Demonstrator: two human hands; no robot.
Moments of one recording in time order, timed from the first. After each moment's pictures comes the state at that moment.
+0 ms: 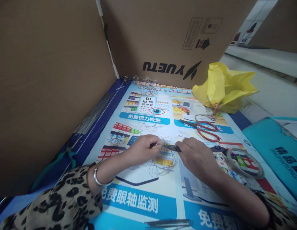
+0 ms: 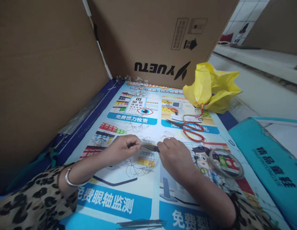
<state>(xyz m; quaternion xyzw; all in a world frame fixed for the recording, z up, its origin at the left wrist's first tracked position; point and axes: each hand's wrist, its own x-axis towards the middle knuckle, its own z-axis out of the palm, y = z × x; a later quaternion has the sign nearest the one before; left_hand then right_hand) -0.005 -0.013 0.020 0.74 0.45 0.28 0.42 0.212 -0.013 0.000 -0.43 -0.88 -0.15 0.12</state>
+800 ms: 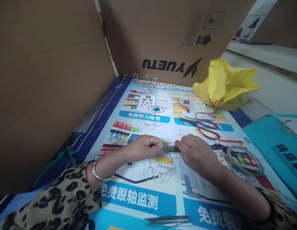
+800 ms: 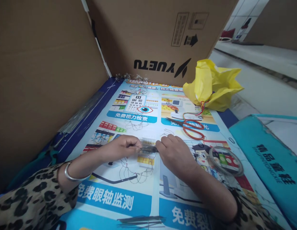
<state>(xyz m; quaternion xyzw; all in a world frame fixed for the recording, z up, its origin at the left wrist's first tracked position) -0.011 -0.010 0.018 0.68 0.40 0.21 0.57 0.212 -0.008 0.007 -0.37 -0.91 -0.15 0.11</state>
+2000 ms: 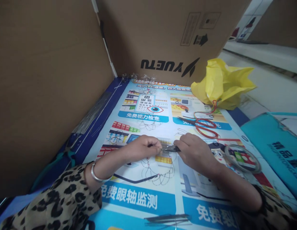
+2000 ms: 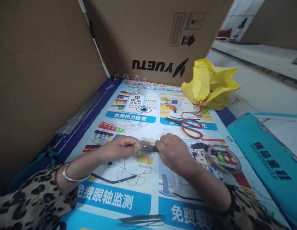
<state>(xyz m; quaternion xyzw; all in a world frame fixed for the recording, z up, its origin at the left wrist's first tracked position) -0.012 -0.011 0.023 0.65 0.41 0.20 0.60 0.217 -0.003 0.000 -0.36 -0.91 -0.14 0.13</state>
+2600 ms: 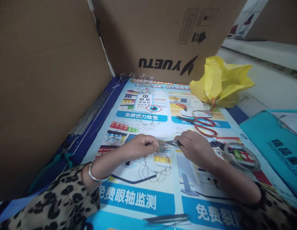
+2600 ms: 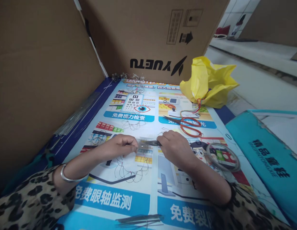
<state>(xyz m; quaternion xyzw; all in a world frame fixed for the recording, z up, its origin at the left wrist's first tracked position) -0.013 -0.009 0.023 0.67 0.45 0.19 0.57 0.227 0.009 -0.005 -0.39 -0.91 -0.10 0.13</state>
